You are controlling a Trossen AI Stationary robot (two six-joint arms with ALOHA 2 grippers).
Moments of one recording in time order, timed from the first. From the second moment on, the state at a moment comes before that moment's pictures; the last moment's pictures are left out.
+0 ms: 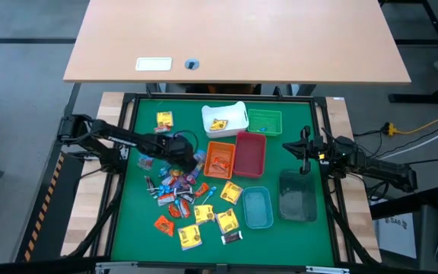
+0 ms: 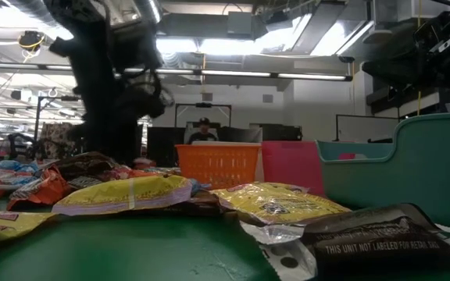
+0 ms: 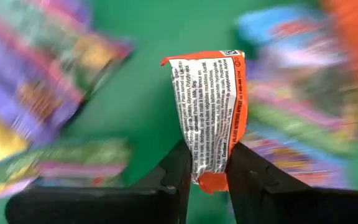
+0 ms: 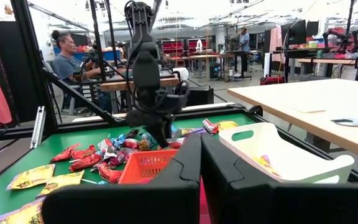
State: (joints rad) left arm 0.05 1.49 0.73 -0.47 -0.21 -0.95; right arm -0.22 0.01 0.01 0.10 -0.11 0.07
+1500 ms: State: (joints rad) left arm 0.10 1.49 0.93 -0.23 -0.09 -0.66; right arm -0.22 0.01 0.01 0.11 -0.10 0.07
